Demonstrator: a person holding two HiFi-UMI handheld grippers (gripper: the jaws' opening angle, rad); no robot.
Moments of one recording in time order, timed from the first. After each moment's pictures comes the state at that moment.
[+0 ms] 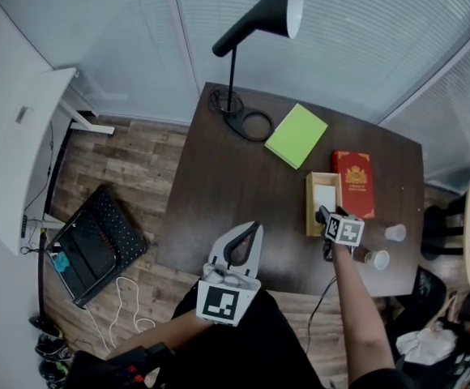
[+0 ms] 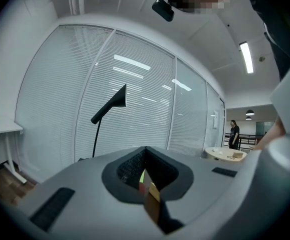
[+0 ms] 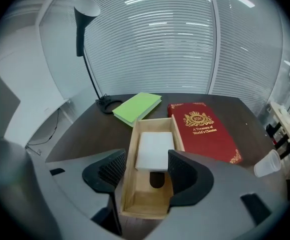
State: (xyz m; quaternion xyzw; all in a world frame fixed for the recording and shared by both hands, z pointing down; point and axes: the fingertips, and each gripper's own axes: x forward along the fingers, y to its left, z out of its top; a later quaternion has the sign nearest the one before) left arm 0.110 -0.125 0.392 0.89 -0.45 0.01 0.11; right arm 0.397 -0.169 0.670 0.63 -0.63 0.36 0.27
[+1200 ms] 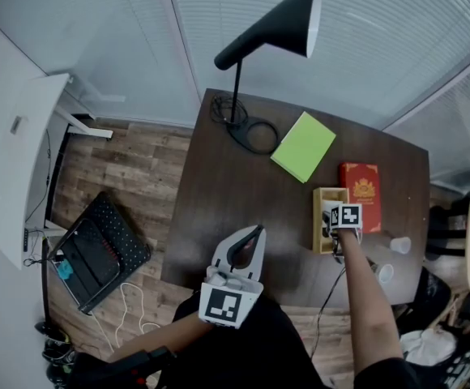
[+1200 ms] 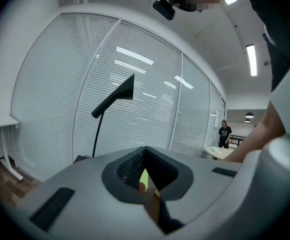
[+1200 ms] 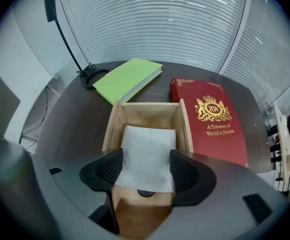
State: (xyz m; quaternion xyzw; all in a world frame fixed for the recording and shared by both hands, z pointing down) left arm 0.102 -0.187 0.409 0.89 -0.44 0.02 0.14; right arm 0.417 -0.207 0.742 0.57 -0.56 0.44 0.41
